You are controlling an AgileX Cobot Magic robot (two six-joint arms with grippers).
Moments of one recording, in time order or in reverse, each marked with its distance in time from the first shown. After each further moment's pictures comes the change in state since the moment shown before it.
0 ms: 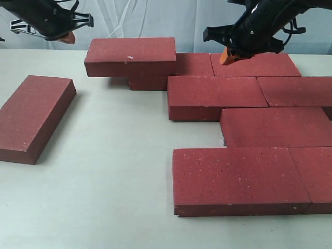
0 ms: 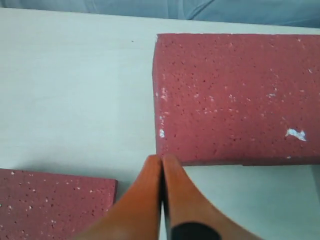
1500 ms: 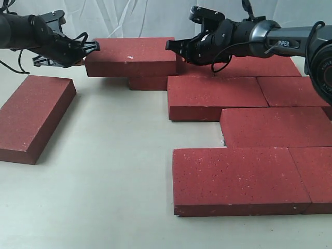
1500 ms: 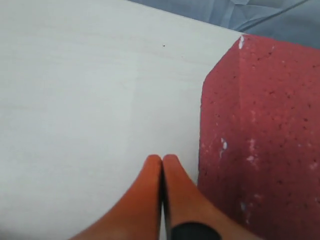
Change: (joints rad) left arm 0.040 0.291 -0.033 -0.152 -0.317 0.000; right arm 0.117 0.388 -0.202 0.103 -0.543 0.000
